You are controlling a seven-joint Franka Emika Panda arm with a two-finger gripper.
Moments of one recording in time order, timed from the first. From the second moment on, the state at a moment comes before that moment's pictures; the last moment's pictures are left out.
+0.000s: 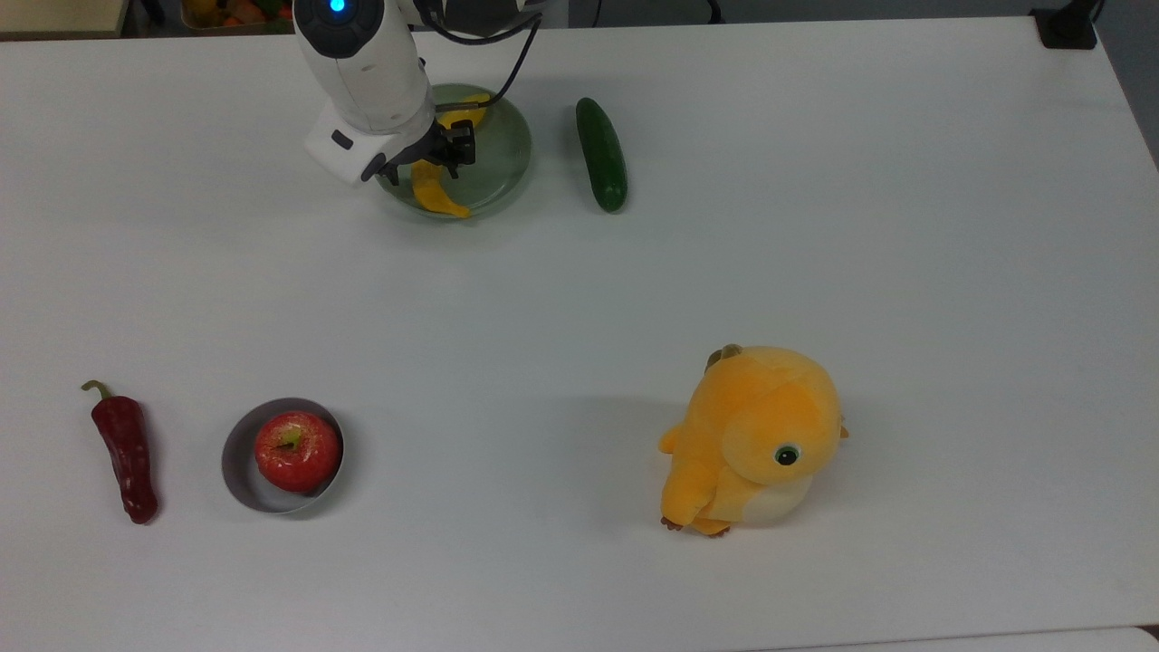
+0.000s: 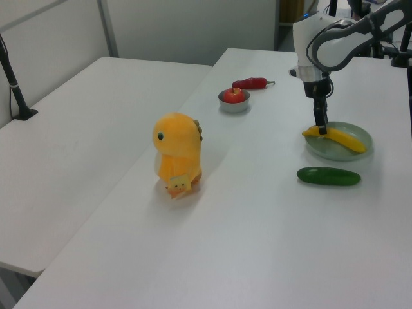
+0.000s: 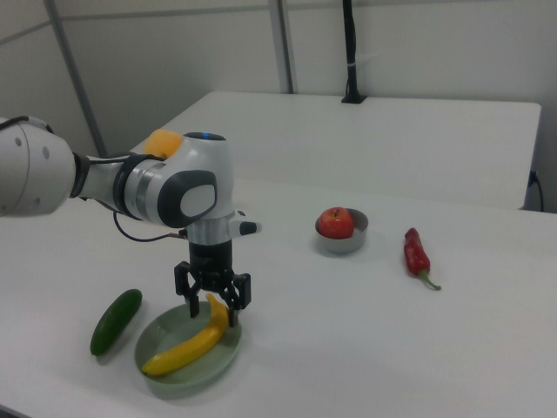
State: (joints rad) arm -0.23 0.22 0.15 -2.00 -0.07 1.98 -0.23
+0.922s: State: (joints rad) arm -0.20 0.03 0.15 -1.54 -0.07 1.52 -0.13
